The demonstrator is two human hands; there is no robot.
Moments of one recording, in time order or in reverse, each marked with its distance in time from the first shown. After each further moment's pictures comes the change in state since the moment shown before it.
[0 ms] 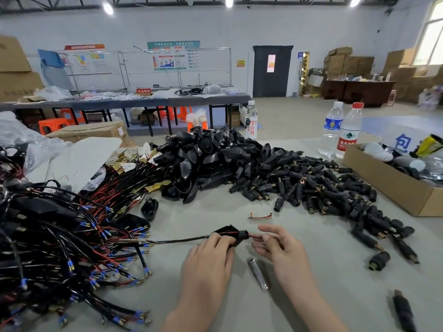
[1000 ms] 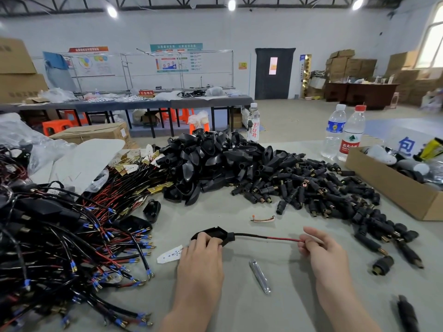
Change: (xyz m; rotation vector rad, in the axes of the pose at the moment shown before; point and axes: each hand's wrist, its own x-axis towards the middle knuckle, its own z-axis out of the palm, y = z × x) left_hand 0.003 -0.009 -0.007 0.178 -0.074 -0.173; right_hand 0.014 -0.012 -0.046 -0.028 0.376 0.085
